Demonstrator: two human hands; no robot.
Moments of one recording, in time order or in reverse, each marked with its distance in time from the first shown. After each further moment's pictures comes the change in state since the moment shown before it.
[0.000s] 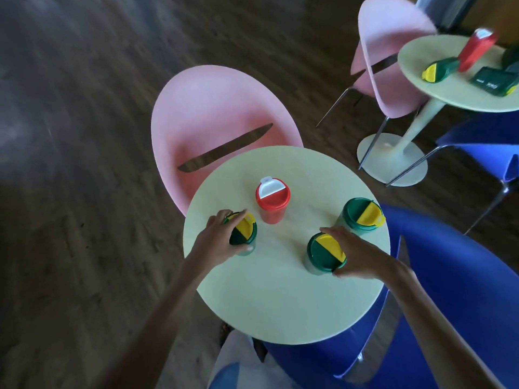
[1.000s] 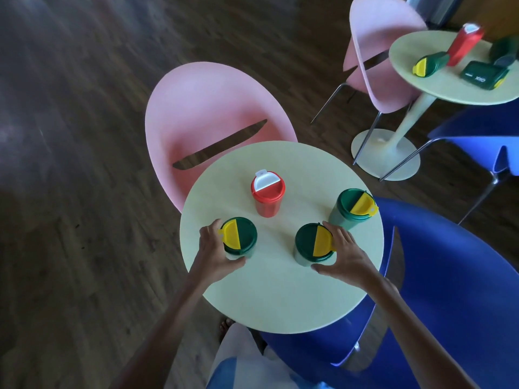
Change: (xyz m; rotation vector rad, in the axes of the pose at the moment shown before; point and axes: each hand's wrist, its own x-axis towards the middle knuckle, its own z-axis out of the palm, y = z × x) left_hand -0.040 0.002 0.036 -0.345 0.135 -0.116; right_hand -0.015 -0.008 0.046 0.195 0.347 0.064
